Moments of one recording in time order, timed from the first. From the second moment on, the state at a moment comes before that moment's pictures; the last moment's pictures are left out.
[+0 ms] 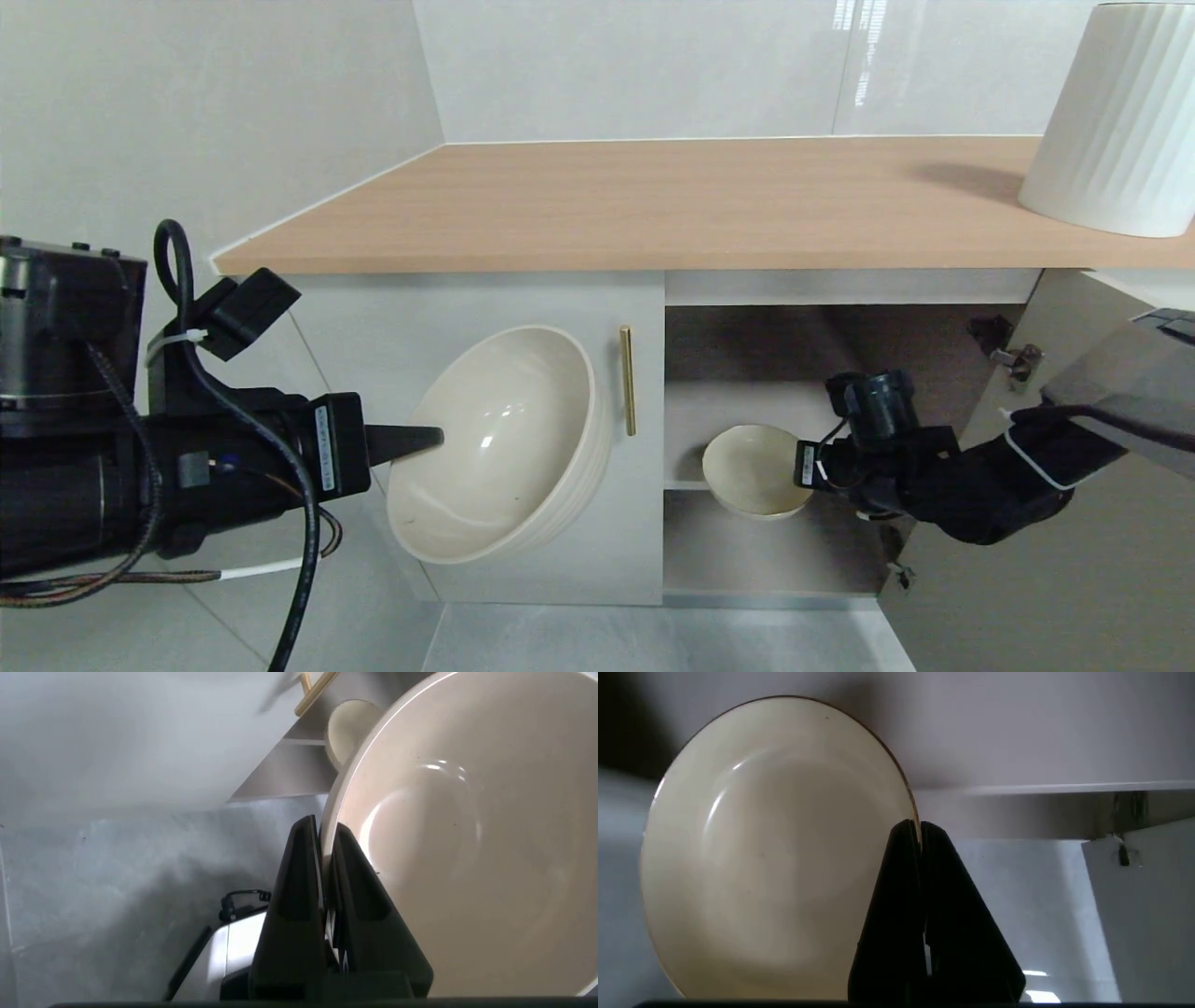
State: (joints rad) left arm -0.41 1.33 -0.84 0.01 -0.18 -0.49; right arm 0.38 2.16 -0.96 -0.54 -0.21 0.42
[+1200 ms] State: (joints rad) left arm -0.41 1.33 -0.84 0.01 -0.18 -0.49; right arm 0.26 2.47 -1.29 -0.57 -0.40 0.51
